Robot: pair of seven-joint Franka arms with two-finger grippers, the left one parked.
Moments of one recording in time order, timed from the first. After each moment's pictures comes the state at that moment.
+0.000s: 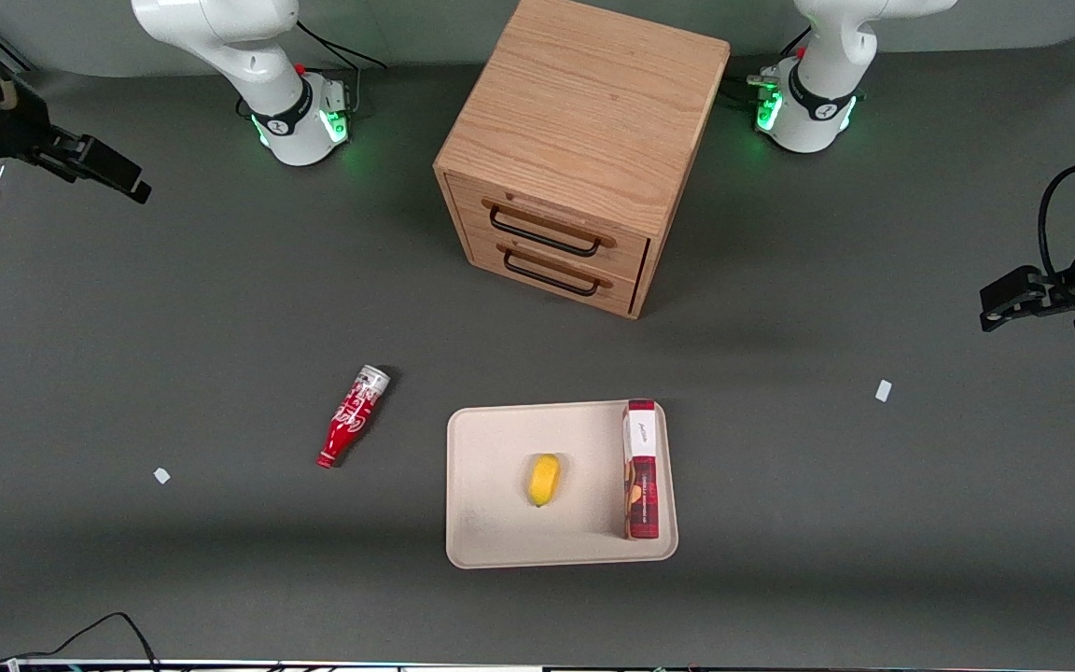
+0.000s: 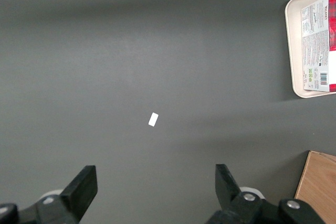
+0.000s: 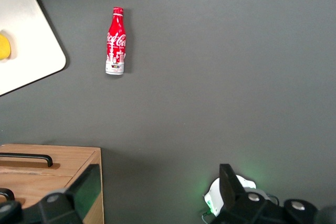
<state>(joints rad) 0.05 -0.14 0.04 -1.59 0.04 1.35 0.45</state>
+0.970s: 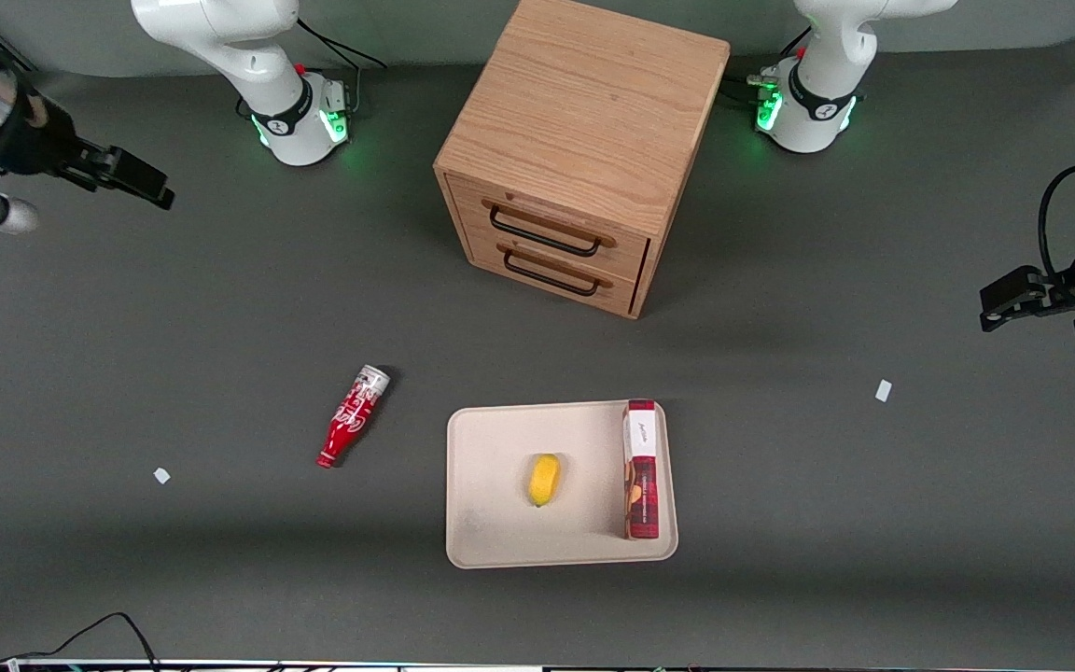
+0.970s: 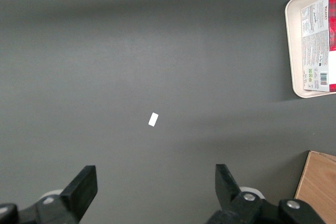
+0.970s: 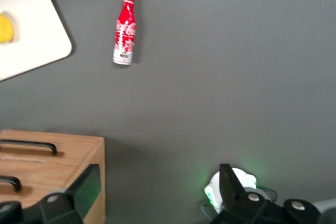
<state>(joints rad) 0.07 -0.02 0.10 -1.48 0.06 1.31 0.51</state>
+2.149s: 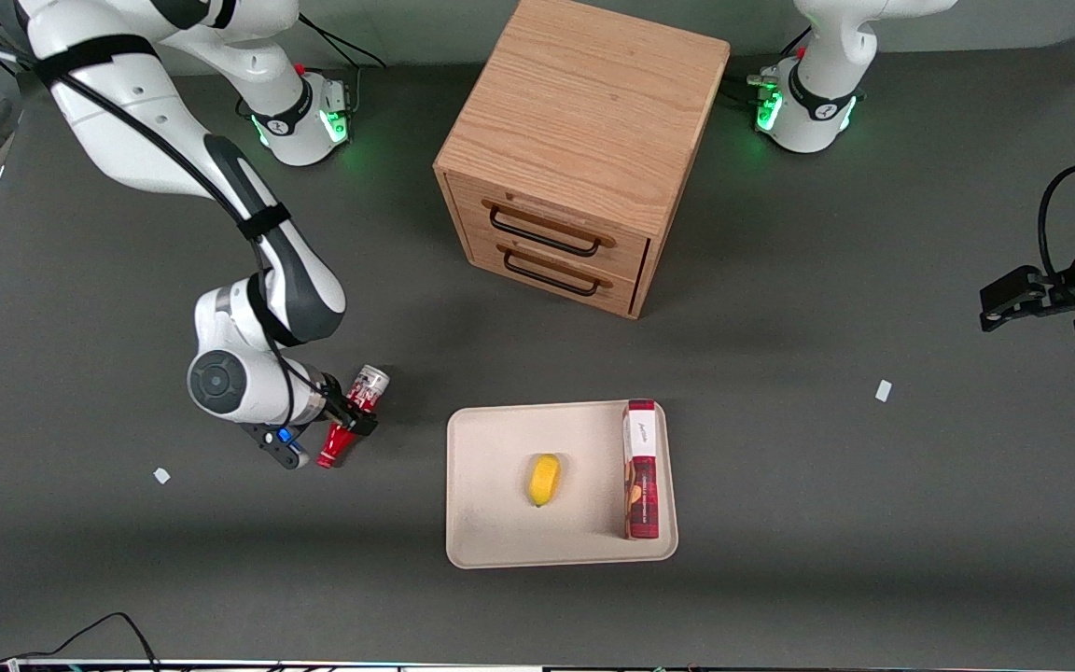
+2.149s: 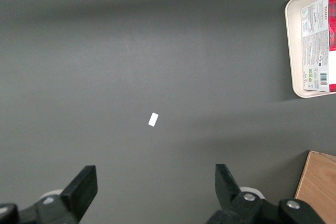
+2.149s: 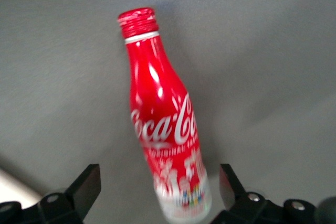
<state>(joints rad) 0.10 0.62 0.18 -1.75 -0.02 2.23 0.97</state>
